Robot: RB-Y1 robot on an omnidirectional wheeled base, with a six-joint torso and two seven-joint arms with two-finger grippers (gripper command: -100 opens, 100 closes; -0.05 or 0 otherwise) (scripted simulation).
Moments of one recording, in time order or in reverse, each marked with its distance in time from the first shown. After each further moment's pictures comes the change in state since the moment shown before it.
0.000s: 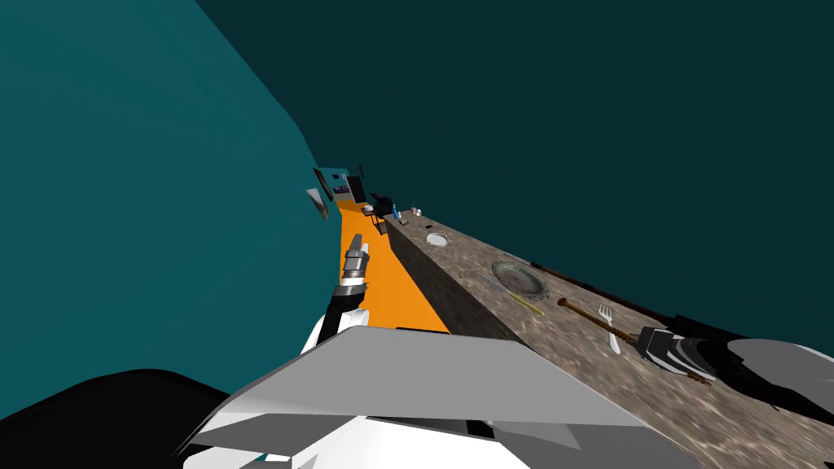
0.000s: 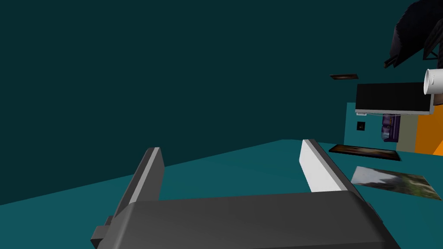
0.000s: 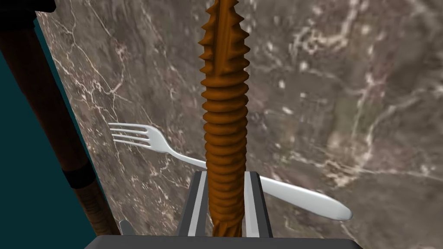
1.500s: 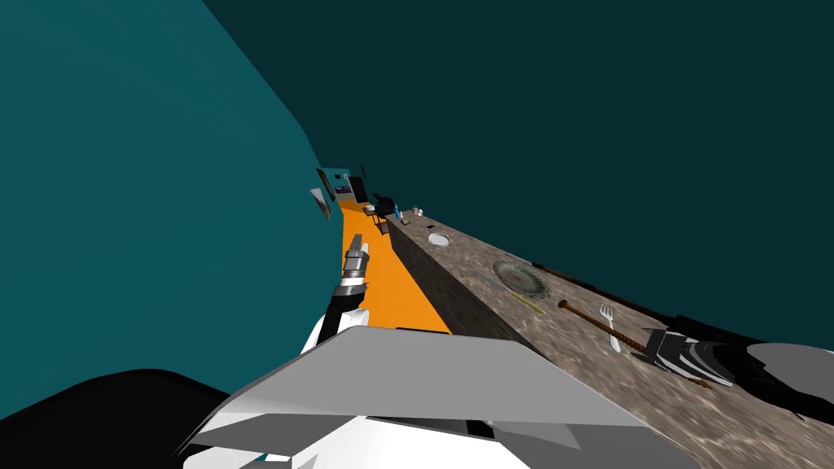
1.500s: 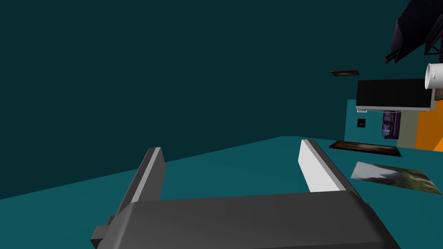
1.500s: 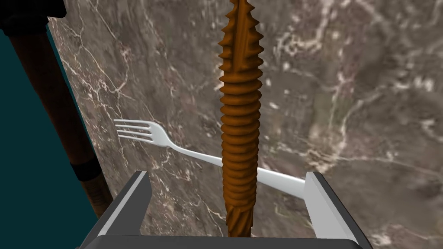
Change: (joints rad) left arm 0.000 0.000 0.000 0.000 0.000 0.000 0.000; right arm 0.019 -0.033 0.044 0.001 -0.074 -0.001 0.002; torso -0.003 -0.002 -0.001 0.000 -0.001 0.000
